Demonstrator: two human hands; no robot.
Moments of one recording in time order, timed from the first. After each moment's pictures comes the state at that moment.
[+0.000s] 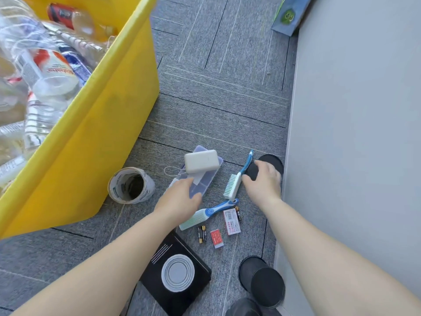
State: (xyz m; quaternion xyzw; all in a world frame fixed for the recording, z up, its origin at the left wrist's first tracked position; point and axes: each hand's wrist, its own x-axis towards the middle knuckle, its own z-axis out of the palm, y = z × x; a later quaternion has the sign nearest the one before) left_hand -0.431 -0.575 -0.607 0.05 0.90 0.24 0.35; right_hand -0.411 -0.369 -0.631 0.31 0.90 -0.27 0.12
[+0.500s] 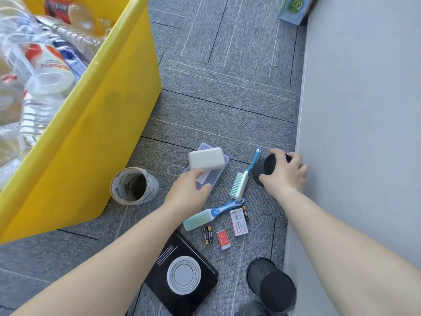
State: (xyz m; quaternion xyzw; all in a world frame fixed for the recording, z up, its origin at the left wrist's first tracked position) left_hand -0.444 -0.566 -0.613 0.00 0.89 0.32 0.32; right_hand -0.423 -0.343 -0.640 0.34 0.92 -0.14 0.12
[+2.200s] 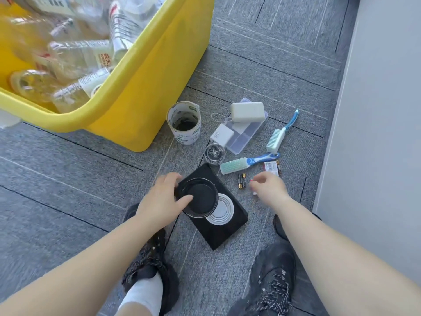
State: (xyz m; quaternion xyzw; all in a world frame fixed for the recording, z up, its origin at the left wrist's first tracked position) left_hand -0.293 -0.735 -0.628 0.00 0.93 0.23 0.30; right_hand -0.297 -0.473 -0.667 0.31 0.84 -0.35 0.29
